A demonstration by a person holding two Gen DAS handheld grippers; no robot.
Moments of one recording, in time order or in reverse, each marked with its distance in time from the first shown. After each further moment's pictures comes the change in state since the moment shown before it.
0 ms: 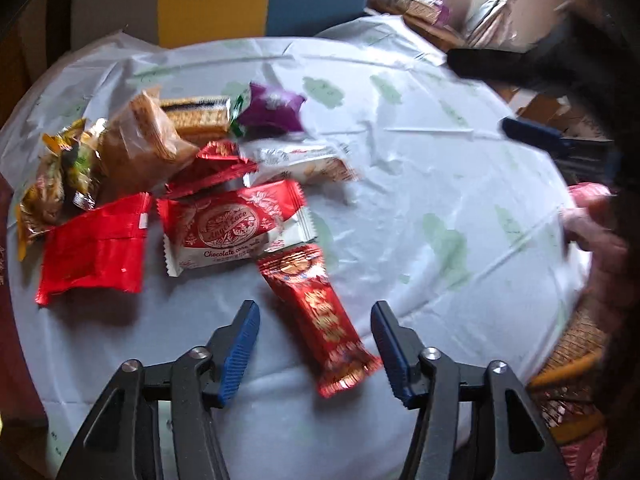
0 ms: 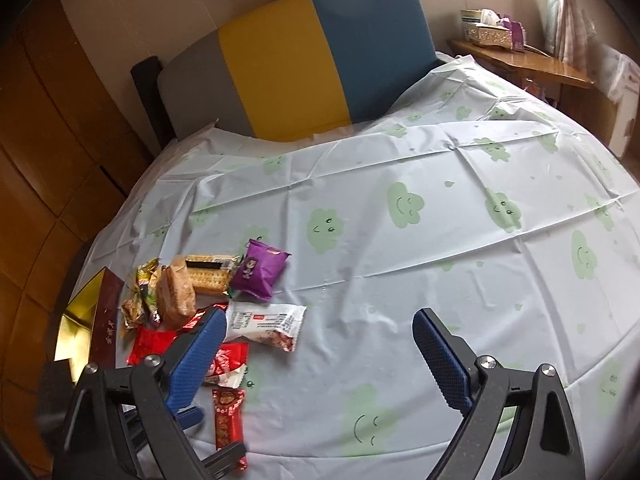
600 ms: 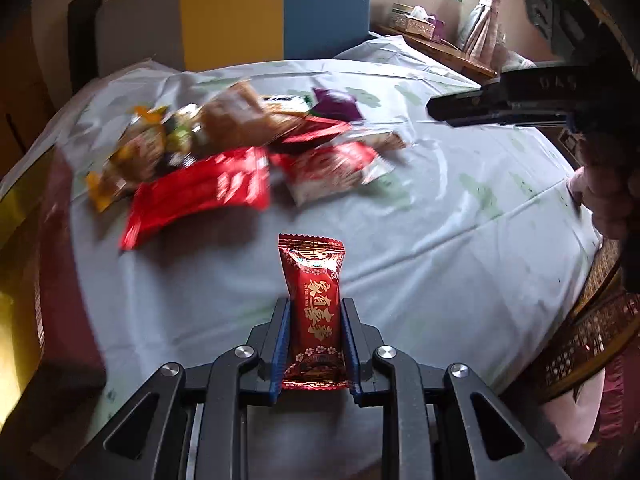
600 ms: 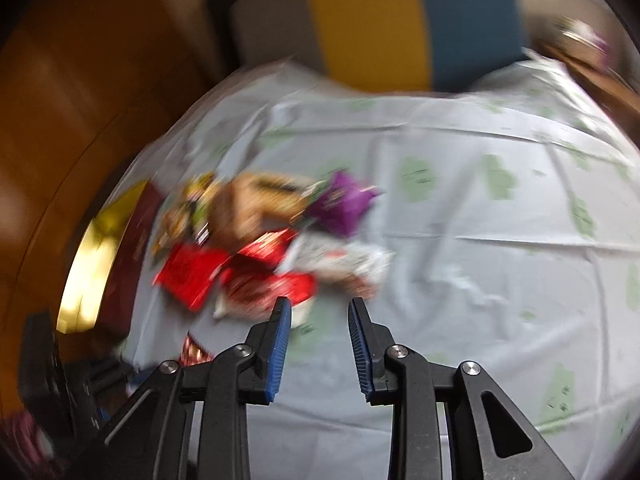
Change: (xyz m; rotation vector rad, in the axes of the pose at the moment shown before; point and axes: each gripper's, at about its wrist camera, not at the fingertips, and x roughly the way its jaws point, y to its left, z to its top) left arm -0.045 0.060 -0.074 0.068 -0.139 0.048; right arm 0.030 0.067 -0.038 -0.308 0.218 0.179
